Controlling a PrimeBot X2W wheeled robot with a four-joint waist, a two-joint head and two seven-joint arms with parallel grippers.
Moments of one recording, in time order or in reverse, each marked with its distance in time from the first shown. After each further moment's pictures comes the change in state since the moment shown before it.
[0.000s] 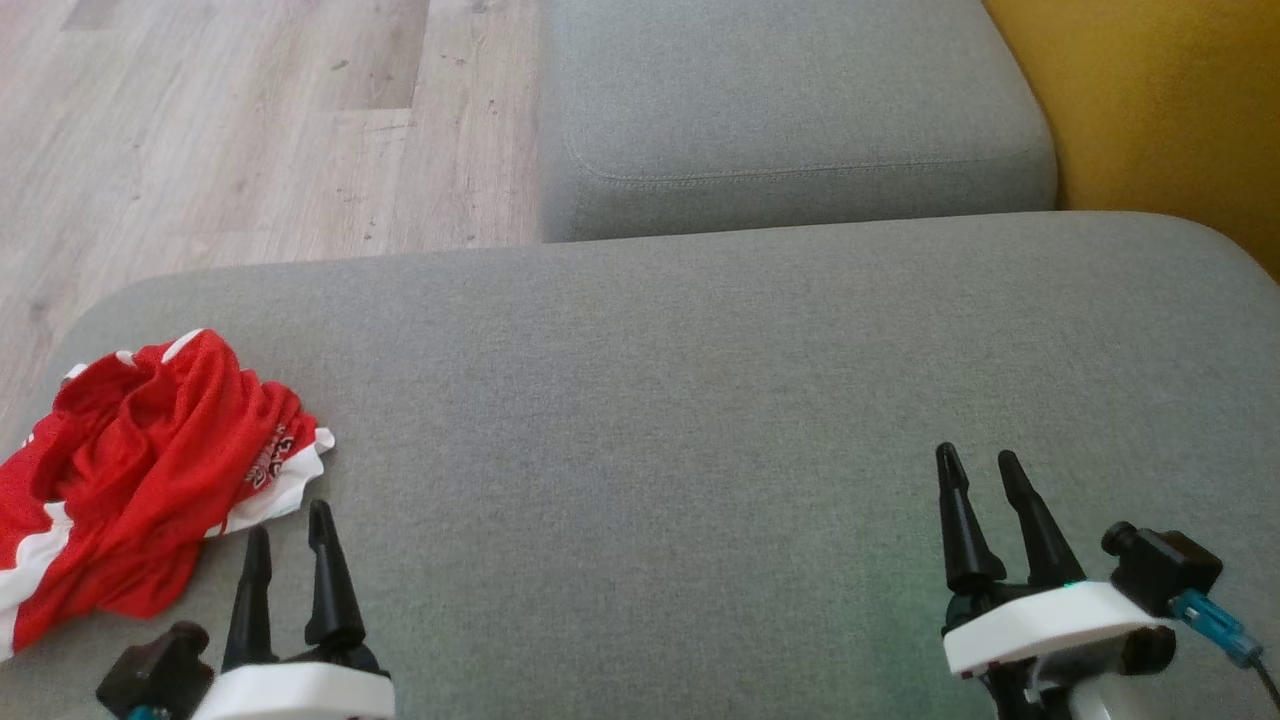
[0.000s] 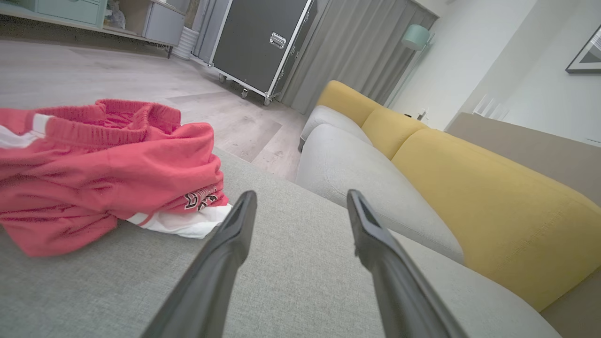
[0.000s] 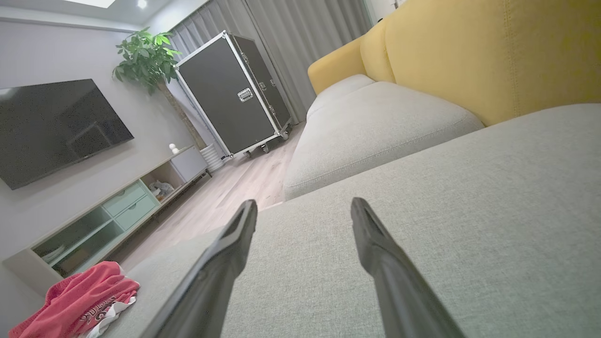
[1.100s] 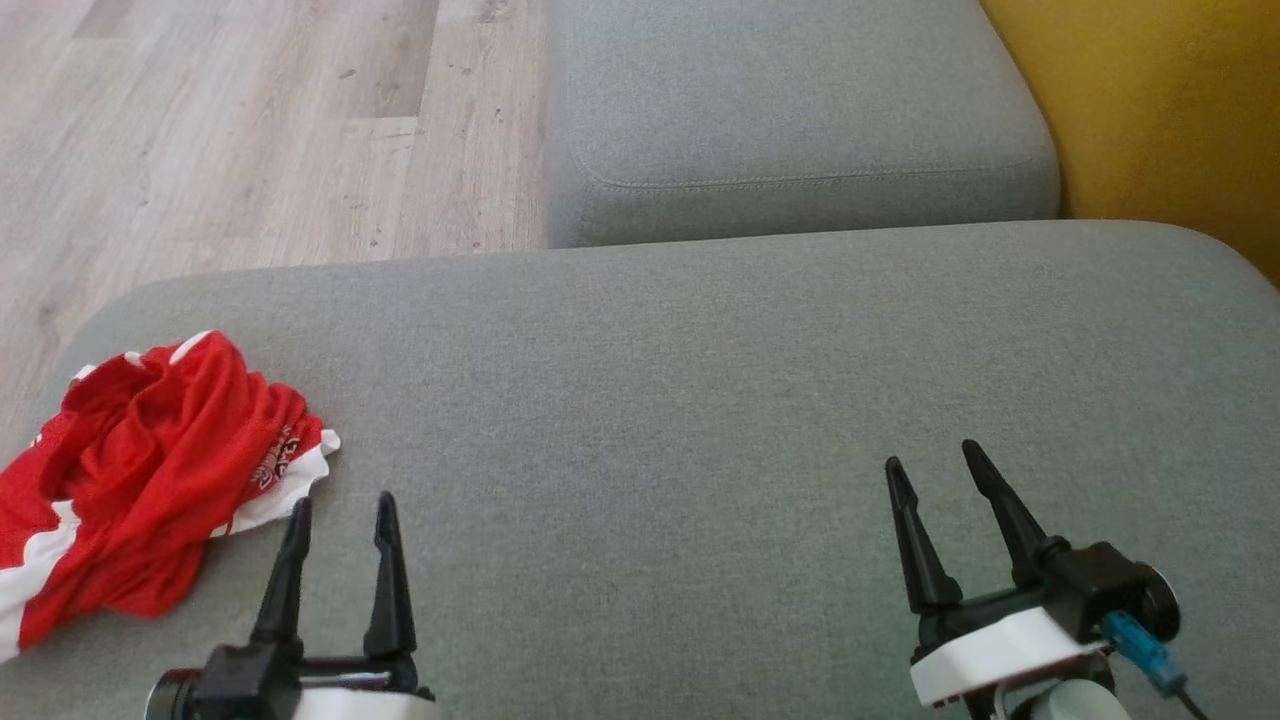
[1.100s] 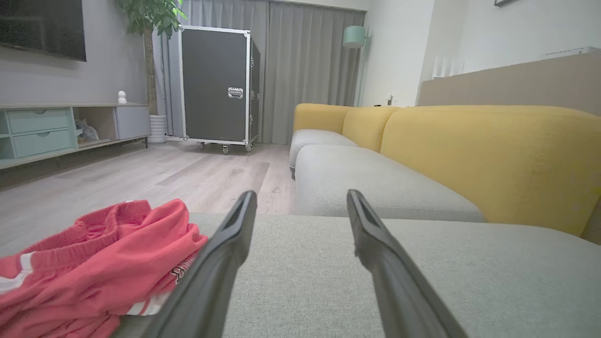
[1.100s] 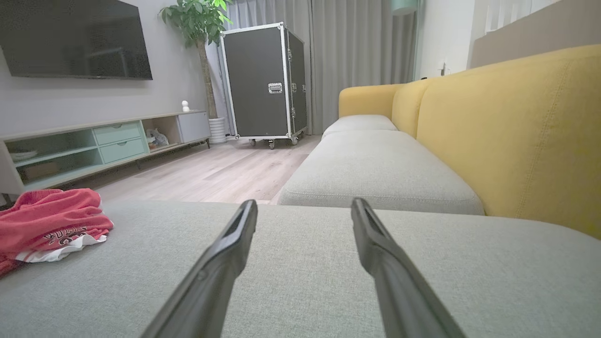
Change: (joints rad) left arm 0.023 0.002 -0.052 -0.063 0.395 0.034 -0.091; right arm 0.020 -0.001 0.037 -0.040 -0.393 0.000 -0.093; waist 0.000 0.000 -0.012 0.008
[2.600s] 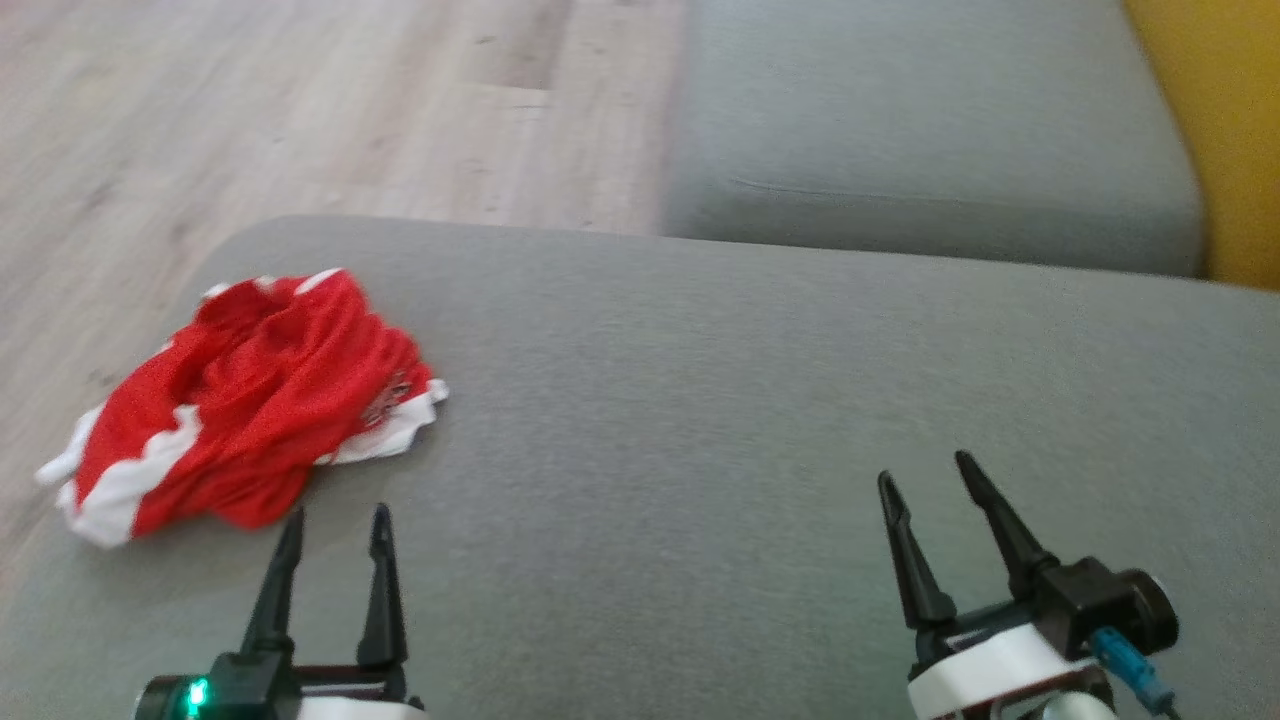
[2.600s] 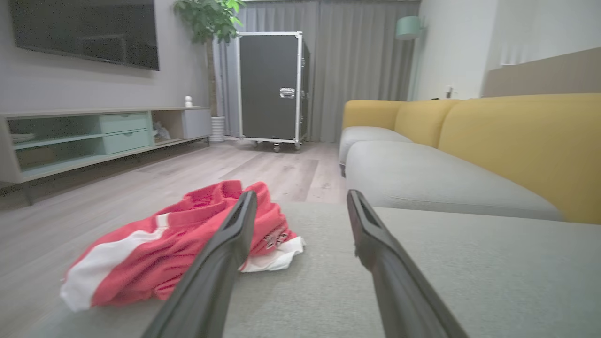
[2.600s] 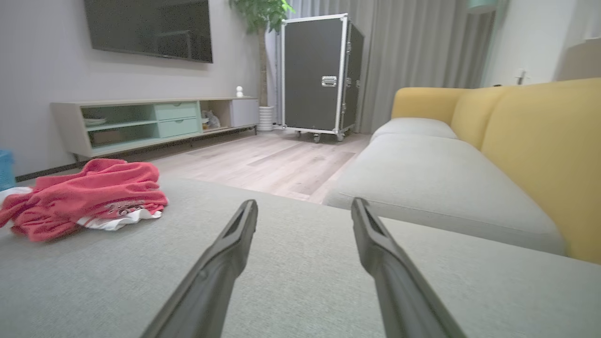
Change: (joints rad) left arm 0.011 0.002 0.017 0.023 0.094 0.005 -0.021; right arm 0.017 0.000 0.002 -0.005 -0.081 0.000 -0.021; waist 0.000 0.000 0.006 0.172
